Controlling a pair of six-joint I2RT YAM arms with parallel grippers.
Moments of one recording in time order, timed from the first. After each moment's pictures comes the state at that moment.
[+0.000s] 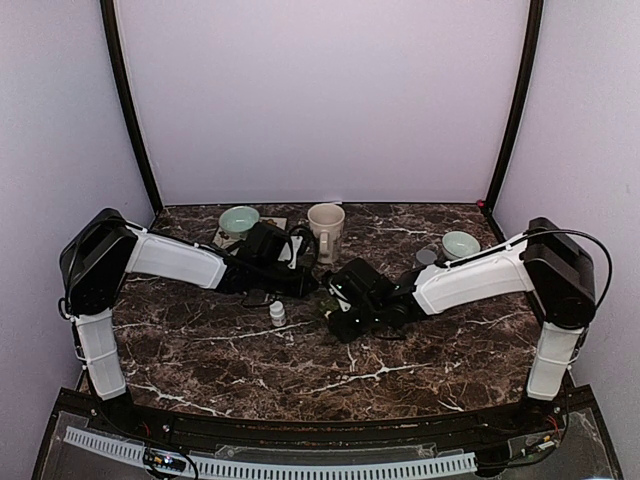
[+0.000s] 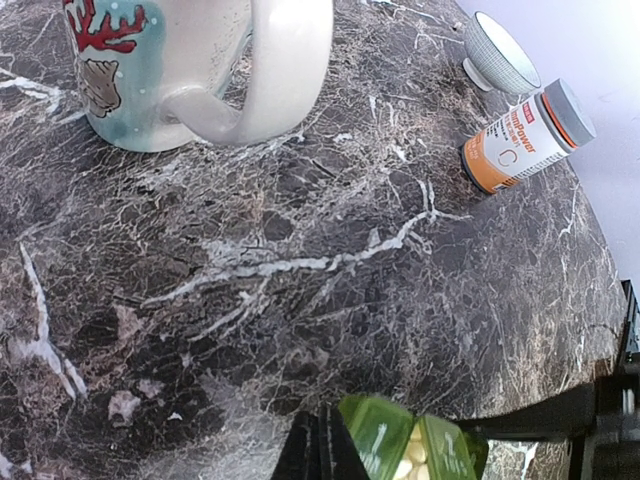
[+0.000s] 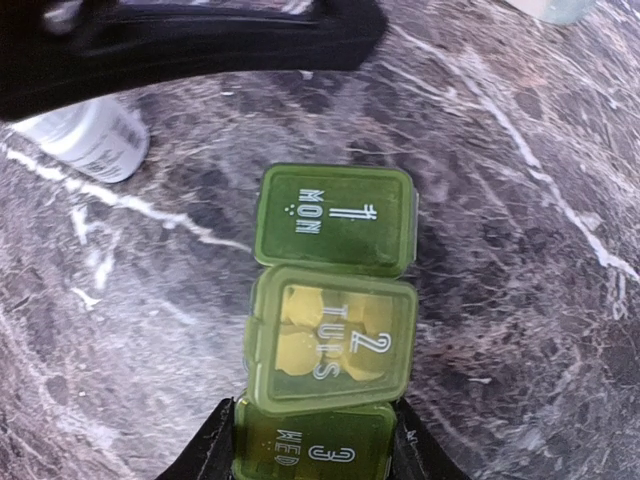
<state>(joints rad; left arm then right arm) -0.76 1.91 1.12 0.09 0.19 -0.45 1.04 1.86 1.09 -0.20 0.16 0.35</state>
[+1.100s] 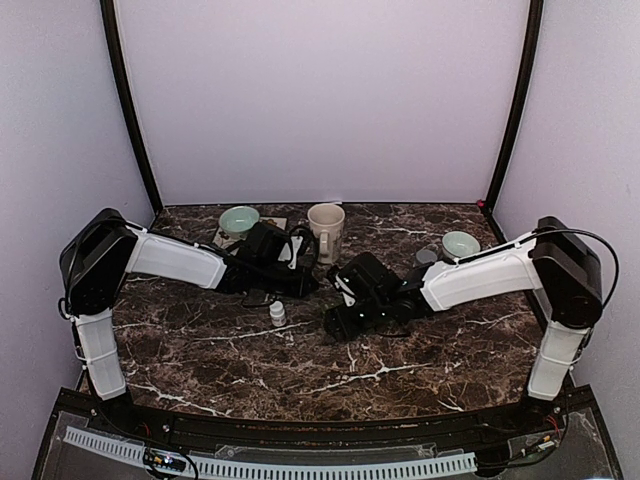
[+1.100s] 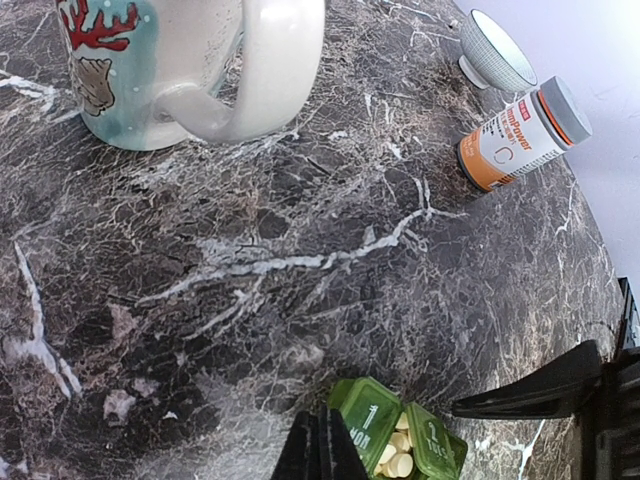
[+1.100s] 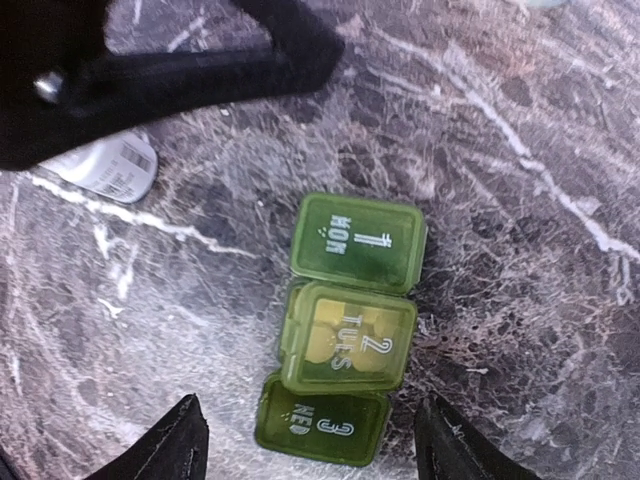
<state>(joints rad) -0.76 1.91 1.12 0.09 0.20 -0.45 1.00 1.83 1.07 -0.18 0.08 0.42</state>
